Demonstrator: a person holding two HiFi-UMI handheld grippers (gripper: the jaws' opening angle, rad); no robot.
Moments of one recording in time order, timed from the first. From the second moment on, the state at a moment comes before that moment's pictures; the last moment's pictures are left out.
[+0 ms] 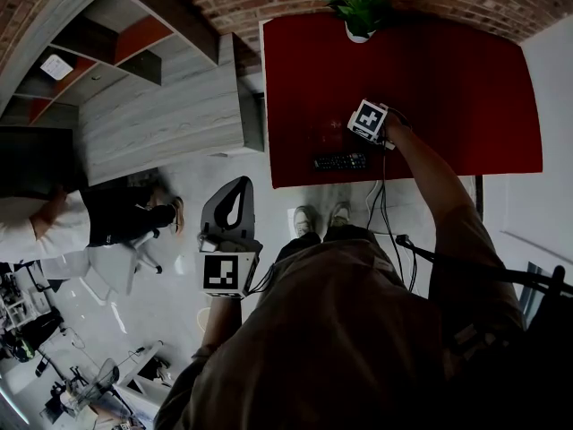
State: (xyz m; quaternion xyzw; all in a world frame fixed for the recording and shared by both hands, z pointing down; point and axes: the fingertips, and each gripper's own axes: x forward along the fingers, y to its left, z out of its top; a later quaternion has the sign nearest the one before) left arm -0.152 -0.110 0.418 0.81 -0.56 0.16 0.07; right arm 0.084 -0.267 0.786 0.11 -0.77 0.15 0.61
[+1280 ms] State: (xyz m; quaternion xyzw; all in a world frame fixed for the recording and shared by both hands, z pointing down) left arm -0.145 -0.108 0.412 0.82 -0.55 0.15 0.06; right arm 0.102 -0.263 0.777 0.14 -0.76 0.15 0.61
